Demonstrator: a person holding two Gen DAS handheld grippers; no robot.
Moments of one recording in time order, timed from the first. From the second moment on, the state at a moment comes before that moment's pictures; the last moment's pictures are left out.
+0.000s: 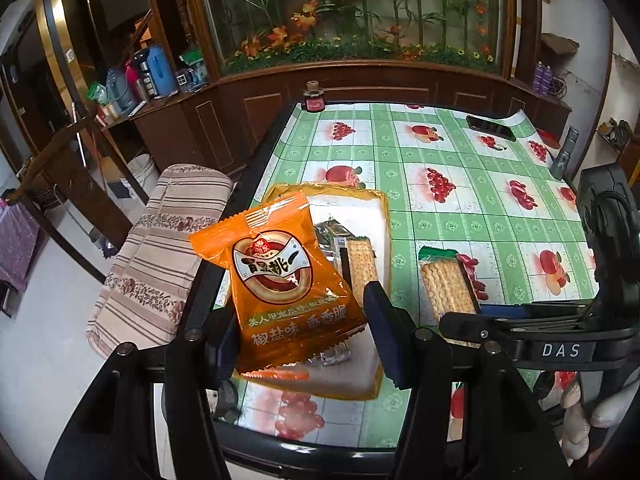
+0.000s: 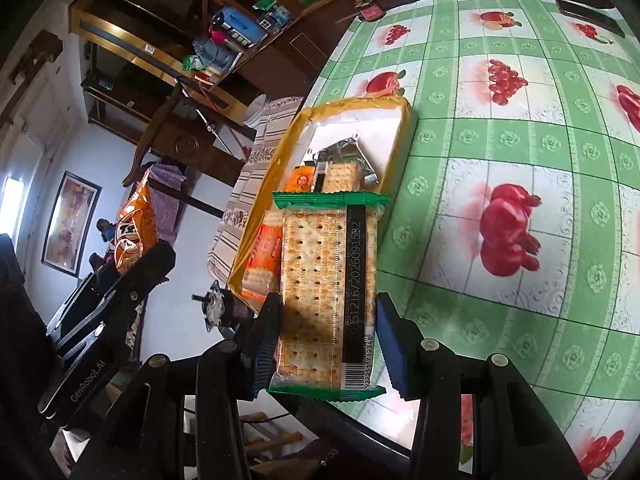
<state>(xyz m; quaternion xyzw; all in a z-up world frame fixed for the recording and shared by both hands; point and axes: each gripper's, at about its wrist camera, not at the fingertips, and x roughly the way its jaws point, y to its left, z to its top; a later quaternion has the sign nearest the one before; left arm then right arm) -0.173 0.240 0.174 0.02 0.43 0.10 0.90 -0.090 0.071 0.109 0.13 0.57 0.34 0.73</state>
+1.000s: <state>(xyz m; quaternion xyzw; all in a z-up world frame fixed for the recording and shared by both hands) -0.078 0.310 0.097 0.02 0.48 0.02 0.87 0.004 0.169 0.087 0.11 0.58 0.25 0.77</state>
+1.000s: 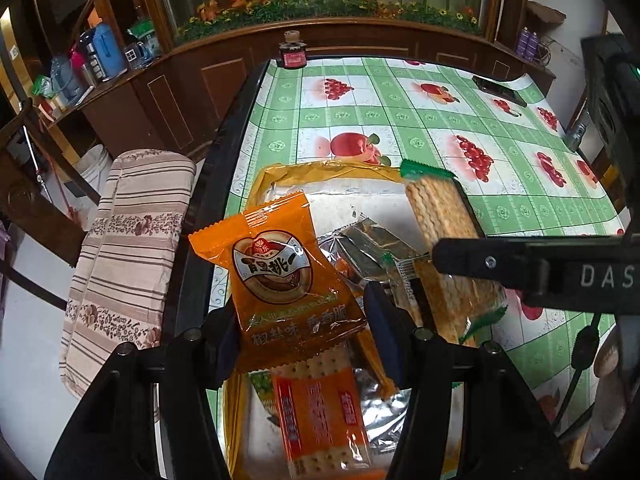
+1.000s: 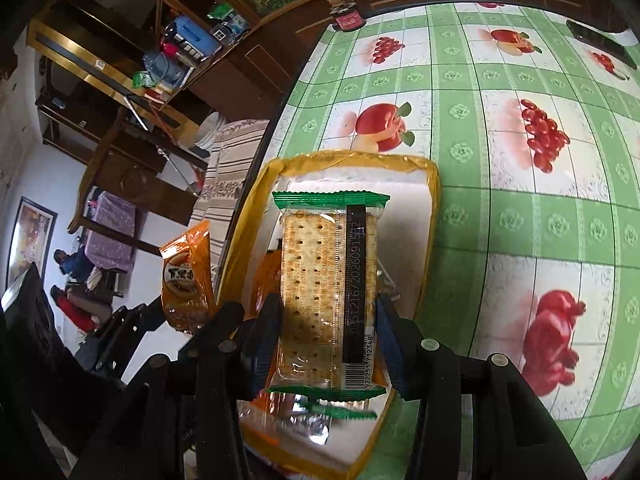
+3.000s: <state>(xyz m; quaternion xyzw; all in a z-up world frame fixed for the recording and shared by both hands) -0.059 0.331 0.083 -0.03 0.50 0.02 0.87 0.030 0.192 0.107 0.10 0.55 0.23 0.79</state>
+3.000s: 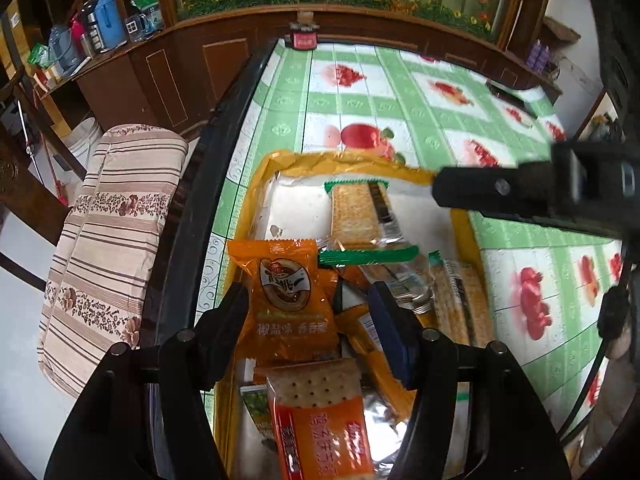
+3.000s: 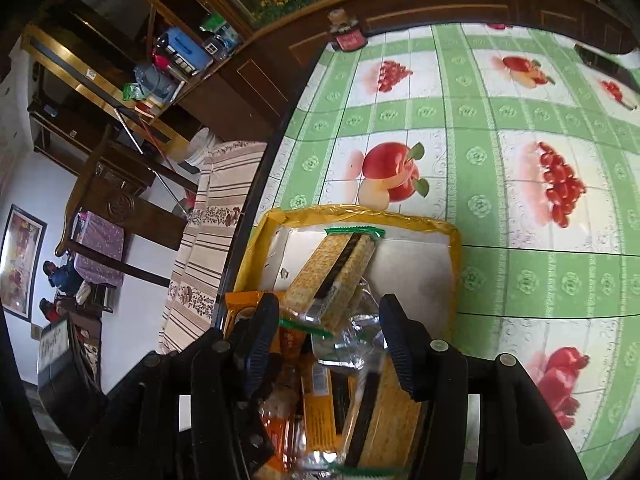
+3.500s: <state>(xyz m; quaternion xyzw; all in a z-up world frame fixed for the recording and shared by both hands) -0.179 0.286 0.210 -0.02 0.29 0.13 0.95 -0.085 0.119 0.197 -0.02 0.37 0.23 0.90</state>
